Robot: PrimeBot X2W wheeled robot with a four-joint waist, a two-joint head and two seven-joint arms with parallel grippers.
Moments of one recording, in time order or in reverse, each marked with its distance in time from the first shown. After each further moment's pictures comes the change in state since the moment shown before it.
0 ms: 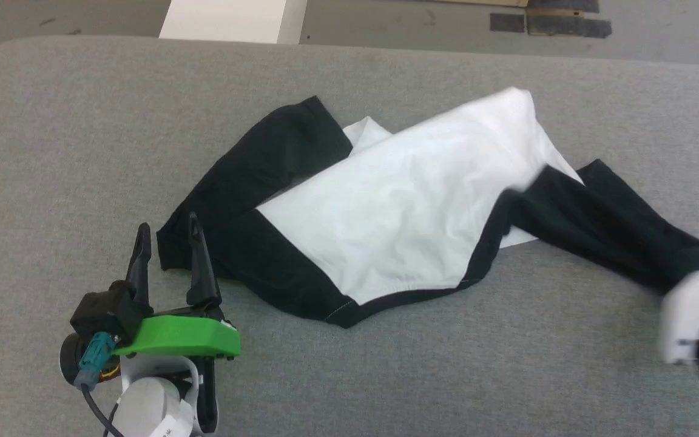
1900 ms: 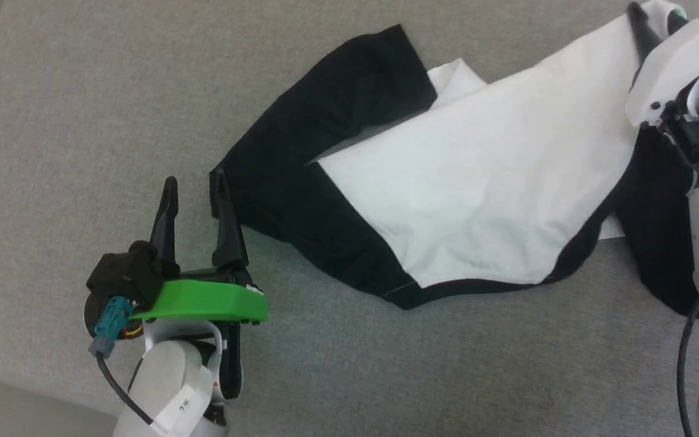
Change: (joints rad) left arm -0.099 0.000 -0.091 -0.023 -0.058 0.027 0.000; right arm -0.702 -0.026 0.177 0.432 0.083 0.000 -0.339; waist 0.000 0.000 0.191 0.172
